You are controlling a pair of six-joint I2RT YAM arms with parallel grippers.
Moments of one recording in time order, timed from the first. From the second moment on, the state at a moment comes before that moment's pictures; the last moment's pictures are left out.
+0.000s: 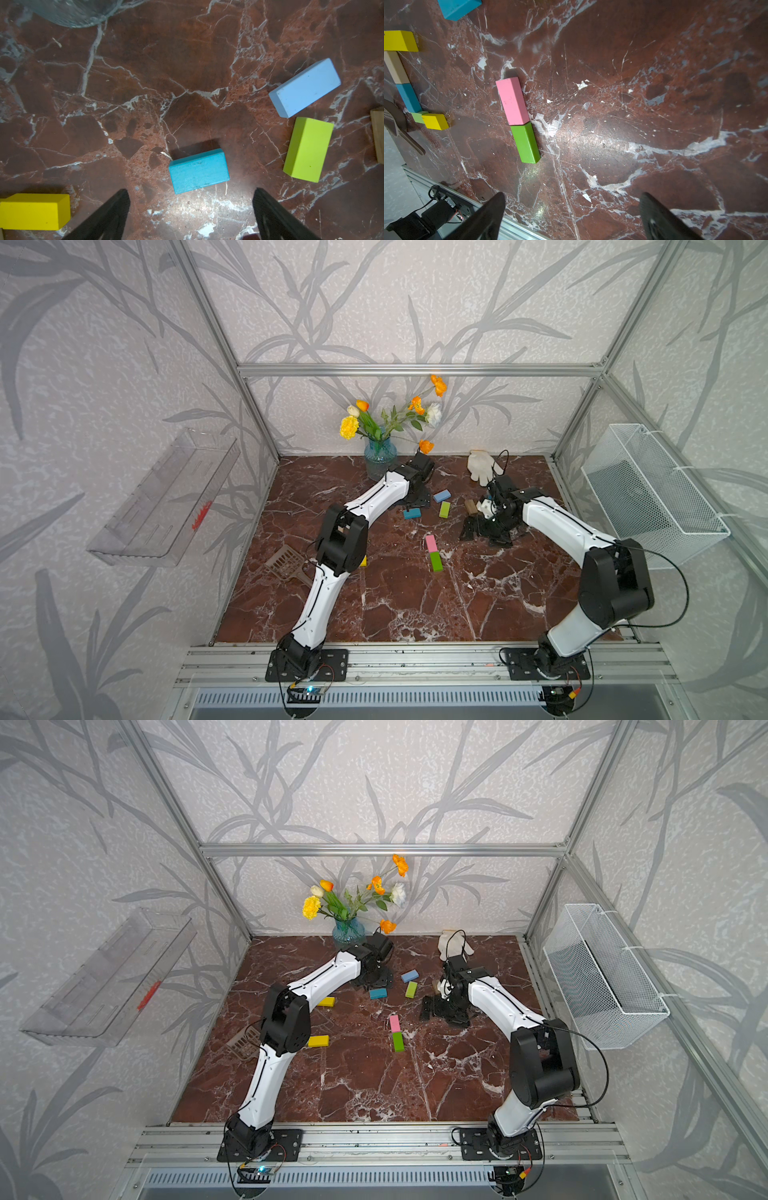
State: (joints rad) left arm -0.58 2.34 2.10 -0.98 -0.18 -0.50; right arm 0.28 1.65 1.22 -0.94 -0.35 0.37
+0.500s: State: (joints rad) left arm -0.58 2.43 2.15 -1.00 -0.15 -0.55; right arm 0.28 1.65 1.18 -0.92 -0.37 0.37
